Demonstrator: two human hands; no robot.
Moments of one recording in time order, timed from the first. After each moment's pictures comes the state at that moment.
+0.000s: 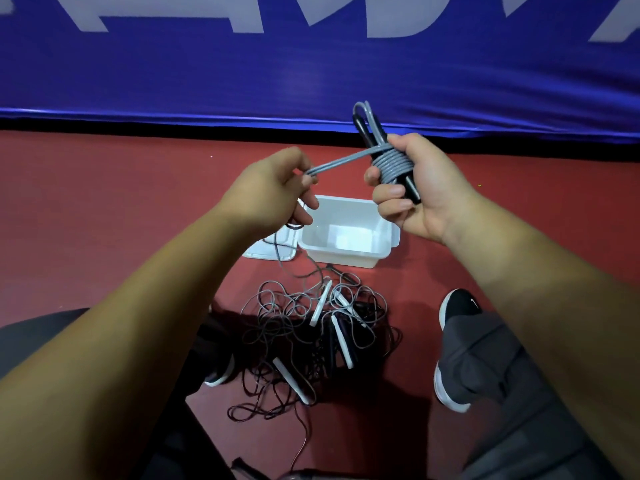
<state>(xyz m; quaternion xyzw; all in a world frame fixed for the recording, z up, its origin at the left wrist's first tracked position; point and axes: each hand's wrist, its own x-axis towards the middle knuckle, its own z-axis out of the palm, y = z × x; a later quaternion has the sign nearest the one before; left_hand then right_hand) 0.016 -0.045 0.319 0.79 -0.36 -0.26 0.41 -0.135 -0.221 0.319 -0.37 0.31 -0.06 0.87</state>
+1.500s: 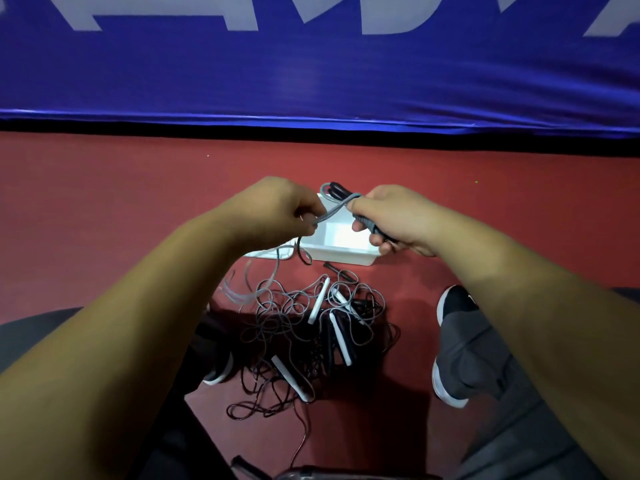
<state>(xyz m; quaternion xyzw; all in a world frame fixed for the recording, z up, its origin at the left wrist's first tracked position) 0.017 -0.044 0.319 0.79 -0.56 -0.21 0.13 -0.140 -0.207 0.288 -0.70 0.38 0.07 0.60</state>
